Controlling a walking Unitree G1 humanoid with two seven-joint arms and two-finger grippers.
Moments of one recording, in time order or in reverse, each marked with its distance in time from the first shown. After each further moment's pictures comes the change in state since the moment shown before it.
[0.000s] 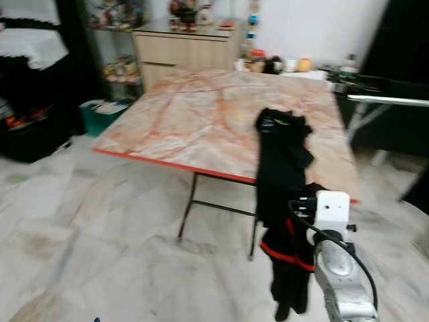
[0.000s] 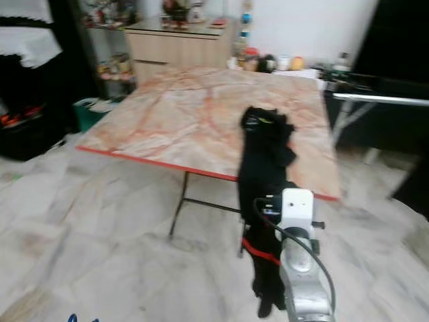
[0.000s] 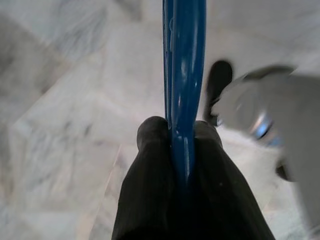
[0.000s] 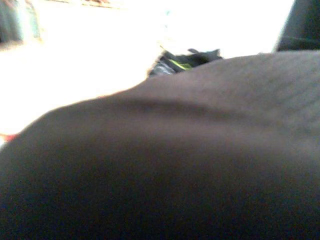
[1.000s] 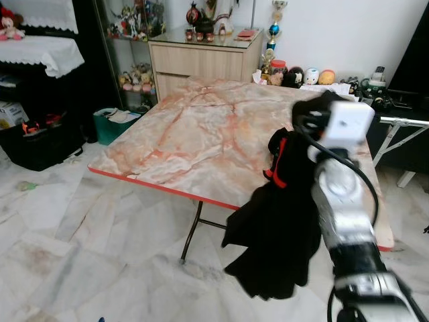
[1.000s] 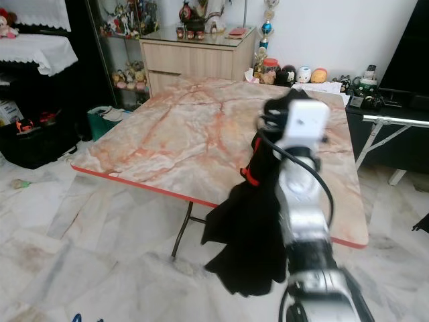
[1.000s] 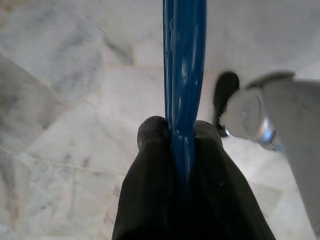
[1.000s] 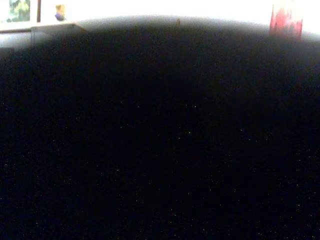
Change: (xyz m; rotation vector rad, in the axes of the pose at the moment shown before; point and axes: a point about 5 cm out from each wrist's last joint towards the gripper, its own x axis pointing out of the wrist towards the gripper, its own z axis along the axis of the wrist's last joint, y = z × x) left arm 0.001 0.000 0.013 0.038 -0.033 -0.010; right arm 0.064 -0.001 0.148 0.038 -0.448 0.027
